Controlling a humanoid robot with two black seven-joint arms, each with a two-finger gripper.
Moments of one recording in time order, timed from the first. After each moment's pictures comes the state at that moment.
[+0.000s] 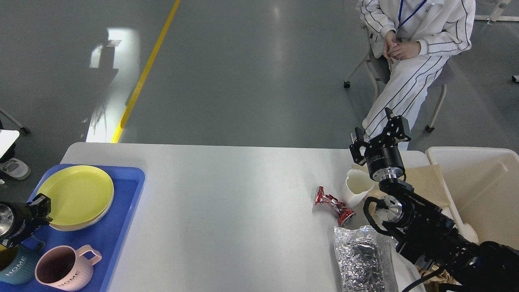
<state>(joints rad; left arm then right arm) -0.98 0.80 0.60 -0.74 -0.07 -0.25 0.11 0.68 -0.09 0.57 0.43 0.06 0.22 0.69</state>
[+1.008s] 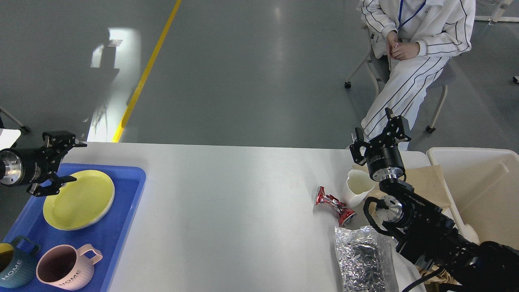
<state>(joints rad) -1.04 0.86 0.13 -0.74 -0.07 -0.49 0.12 0.68 -0.09 0.57 0.43 0.06 0.22 0.69</state>
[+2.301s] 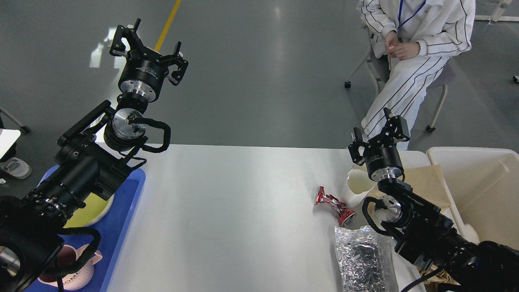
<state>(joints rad) -0.95 0.18 -0.85 -0.68 -0.24 -0.15 -0.33 0.68 -0.08 0.57 0.43 0.06 0.22 0.69</state>
